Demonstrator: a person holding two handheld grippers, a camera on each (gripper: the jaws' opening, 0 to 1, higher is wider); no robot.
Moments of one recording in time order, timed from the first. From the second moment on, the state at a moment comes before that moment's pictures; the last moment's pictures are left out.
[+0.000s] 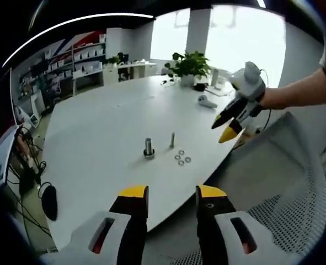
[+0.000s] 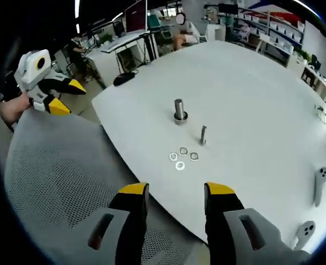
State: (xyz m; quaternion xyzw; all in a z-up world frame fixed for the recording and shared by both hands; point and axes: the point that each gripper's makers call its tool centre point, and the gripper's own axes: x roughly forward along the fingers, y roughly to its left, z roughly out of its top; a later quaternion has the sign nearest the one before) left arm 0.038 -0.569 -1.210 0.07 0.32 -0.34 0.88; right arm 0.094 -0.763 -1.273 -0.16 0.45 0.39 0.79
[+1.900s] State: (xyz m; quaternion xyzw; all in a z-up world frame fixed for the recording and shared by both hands) left arm 0.036 -0.571 -1.212 0.07 0.33 -0.35 0.87; right arm 0.125 -0.731 -1.378 -0.47 0.55 0.47 0.52
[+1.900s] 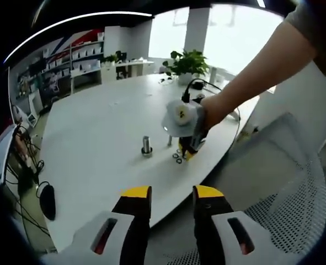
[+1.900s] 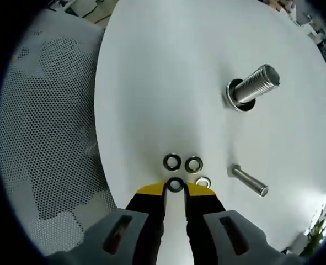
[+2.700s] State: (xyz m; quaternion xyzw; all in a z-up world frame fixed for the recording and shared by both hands) left arm 0.035 -0.569 -1.214 0.07 0.33 -0.35 0.87; right arm 0.123 -0.740 -1.374 -0.36 0.52 0.42 0.65
